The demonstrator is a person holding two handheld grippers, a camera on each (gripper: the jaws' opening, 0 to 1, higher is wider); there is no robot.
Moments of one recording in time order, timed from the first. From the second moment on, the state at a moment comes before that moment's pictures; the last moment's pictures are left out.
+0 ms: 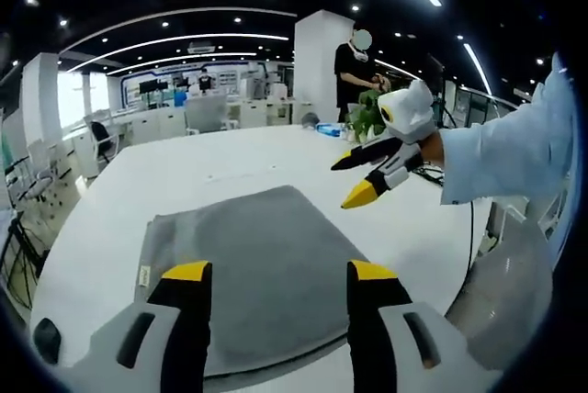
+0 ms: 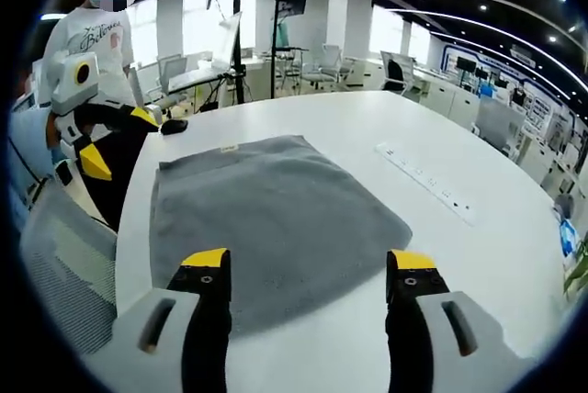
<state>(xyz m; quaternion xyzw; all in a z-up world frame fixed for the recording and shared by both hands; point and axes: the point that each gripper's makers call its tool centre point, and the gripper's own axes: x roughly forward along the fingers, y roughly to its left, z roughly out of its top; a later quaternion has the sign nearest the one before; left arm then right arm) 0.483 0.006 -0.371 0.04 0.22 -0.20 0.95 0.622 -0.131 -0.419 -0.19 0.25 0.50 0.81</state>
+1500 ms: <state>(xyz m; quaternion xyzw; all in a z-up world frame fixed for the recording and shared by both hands) 0.482 -0.119 -0.427 0.02 0.26 -0.23 0.94 0.712 -0.127 -0.464 -0.19 0.28 0.49 0.80</state>
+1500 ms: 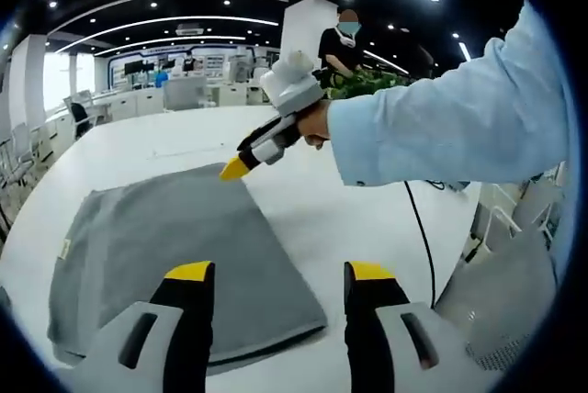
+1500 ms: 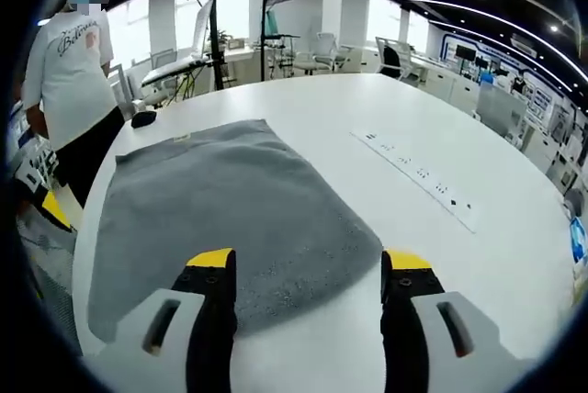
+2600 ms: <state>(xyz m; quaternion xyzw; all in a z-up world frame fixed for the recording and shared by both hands) 0.466 -0.154 -0.488 0.03 0.34 -0.23 0.91 0.756 -0.126 -0.501 -0.21 0.30 0.50 0.78</state>
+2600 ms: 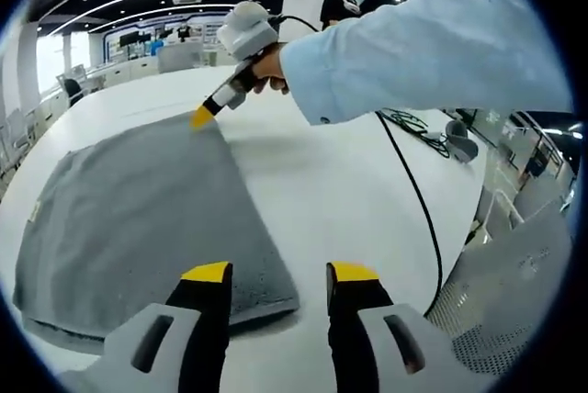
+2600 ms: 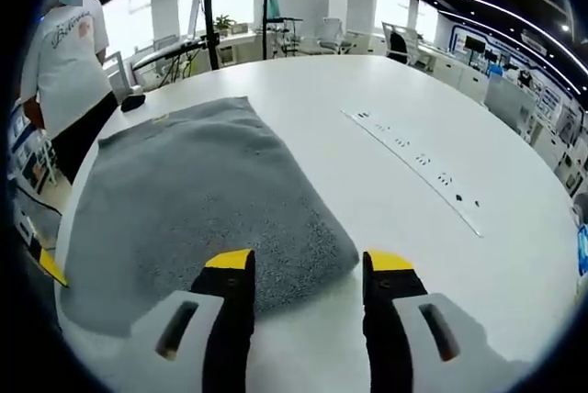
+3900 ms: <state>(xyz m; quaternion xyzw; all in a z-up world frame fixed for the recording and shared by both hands) 0.453 -0.155 -0.512 0.05 0.38 -0.26 0.89 0.755 -0.138 -0.511 -0.24 0.32 0.50 0.77</state>
